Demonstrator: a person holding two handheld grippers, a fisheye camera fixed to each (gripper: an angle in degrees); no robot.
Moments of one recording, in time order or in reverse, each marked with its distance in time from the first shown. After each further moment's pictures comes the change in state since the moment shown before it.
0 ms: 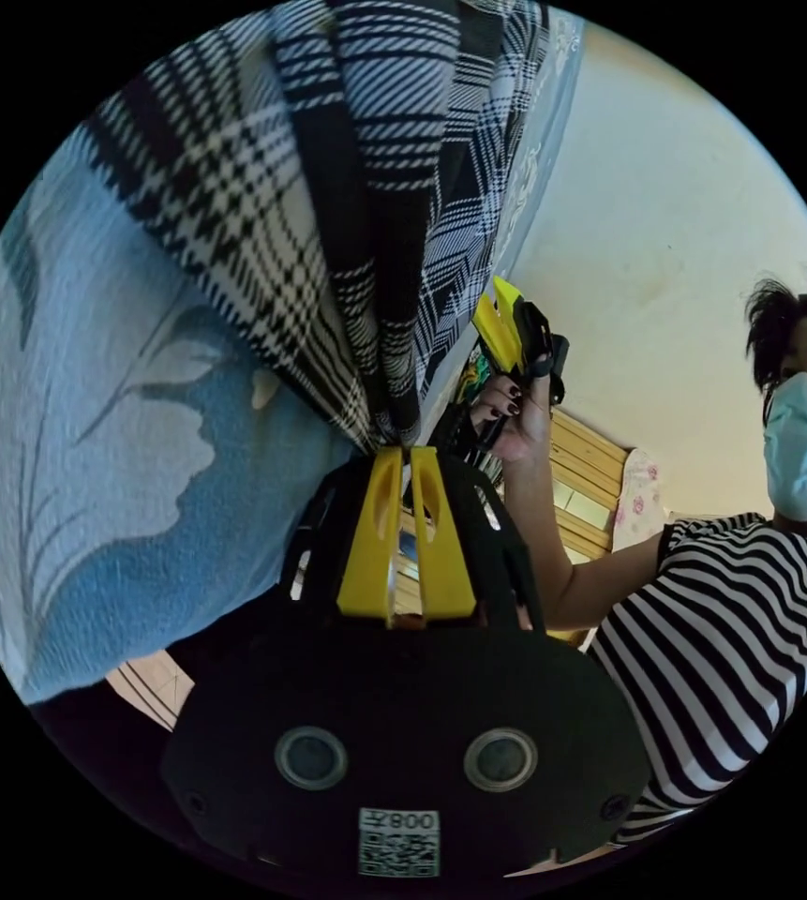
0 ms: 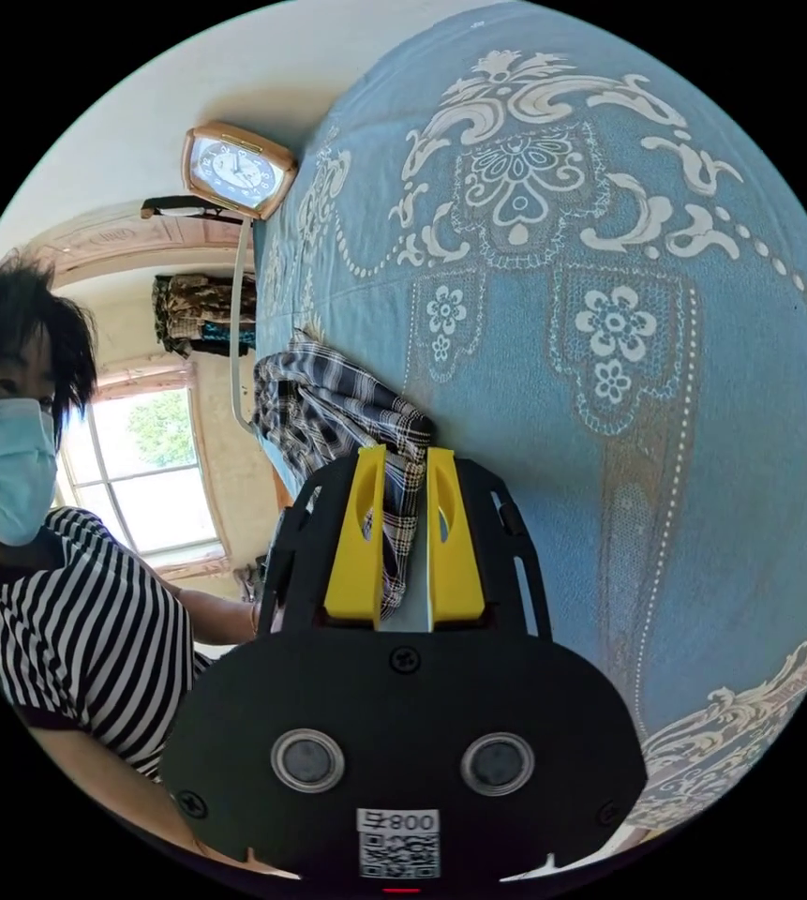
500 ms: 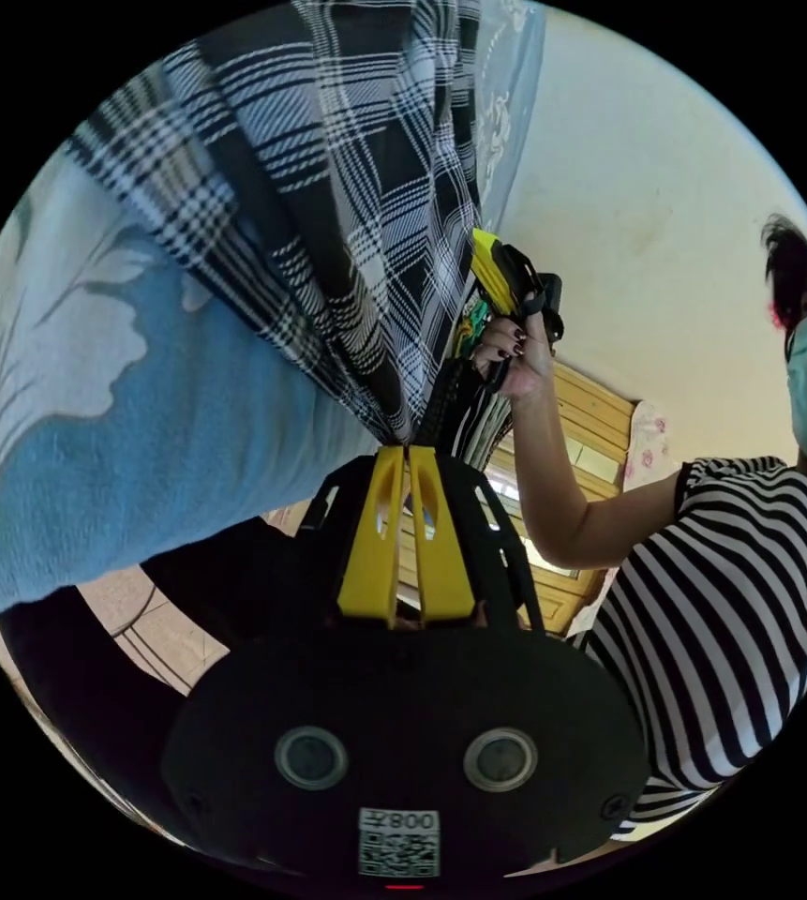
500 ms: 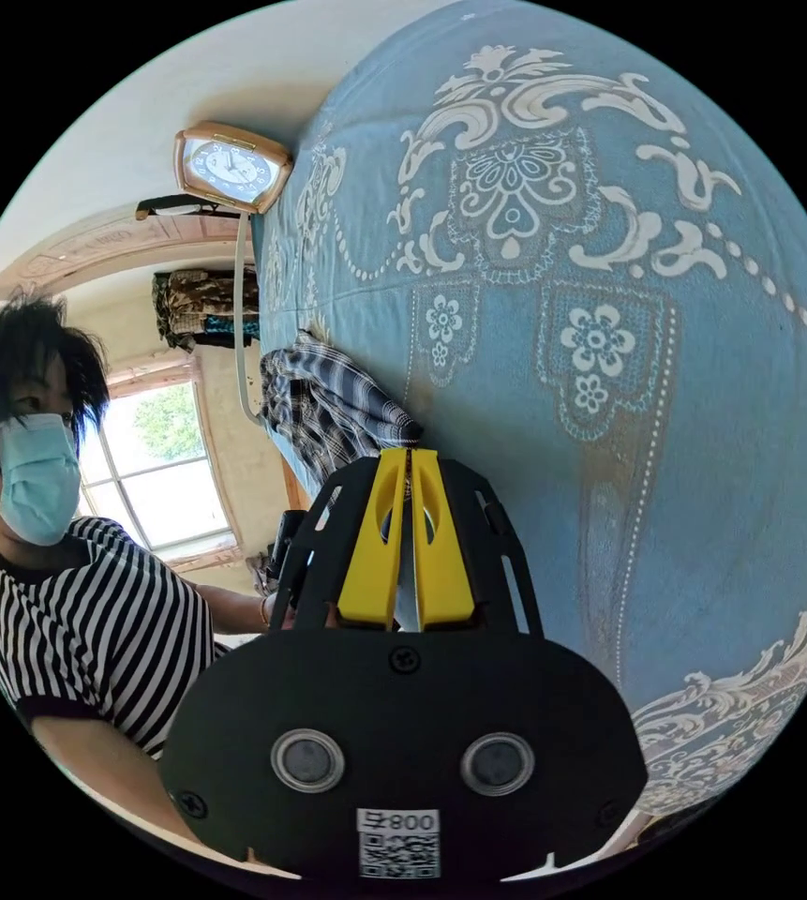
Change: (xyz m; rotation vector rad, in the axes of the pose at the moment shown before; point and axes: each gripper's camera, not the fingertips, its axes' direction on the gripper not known) left arm -0.005 0.030 -0.016 -0.132 -0.030 0.082; right arm 0.024 -0.013 -0.014 -0.047 -0.016 0.039
